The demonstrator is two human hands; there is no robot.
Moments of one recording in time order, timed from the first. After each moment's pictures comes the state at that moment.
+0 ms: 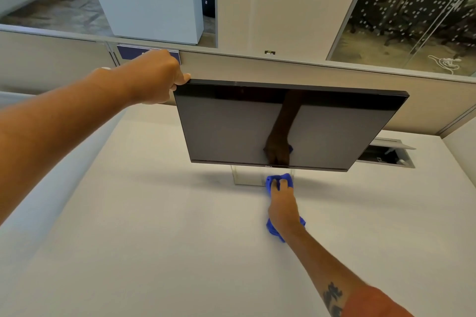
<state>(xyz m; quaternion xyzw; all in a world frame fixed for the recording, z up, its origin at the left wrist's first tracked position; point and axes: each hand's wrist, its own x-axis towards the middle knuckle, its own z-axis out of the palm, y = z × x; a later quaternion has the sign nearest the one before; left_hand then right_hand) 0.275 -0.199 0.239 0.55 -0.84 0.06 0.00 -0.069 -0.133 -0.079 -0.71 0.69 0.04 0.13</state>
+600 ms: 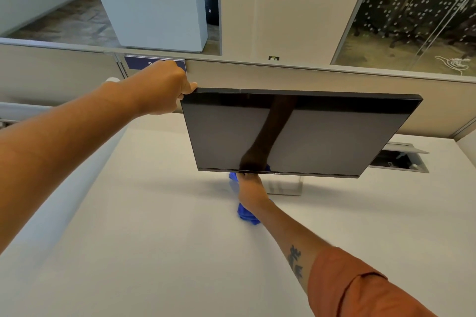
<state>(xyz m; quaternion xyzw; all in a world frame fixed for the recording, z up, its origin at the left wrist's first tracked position) 0.278 -0.201 0.236 0.54 -0.84 0.07 0.01 0.034 -0.188 -0.070 -0.83 0.54 0.04 0.16</state>
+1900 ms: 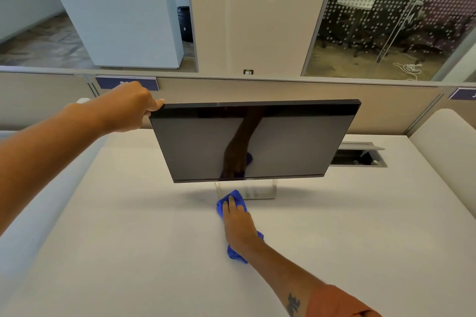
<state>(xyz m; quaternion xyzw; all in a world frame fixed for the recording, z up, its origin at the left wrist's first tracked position) 0.273 -0.193 0.240 0.54 -0.83 0.09 -0.01 -0.002 -0.108 -0.083 -0.80 0.58 0.06 0.13</state>
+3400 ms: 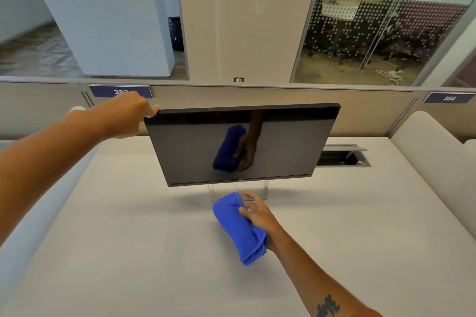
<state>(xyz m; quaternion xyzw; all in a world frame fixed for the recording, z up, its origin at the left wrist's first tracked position) 0.267 -0.184 0.241 0.57 -0.82 0.08 -0.04 -0.082 -0.096 -0.035 -0.41 0.55 -0.34 0.64</state>
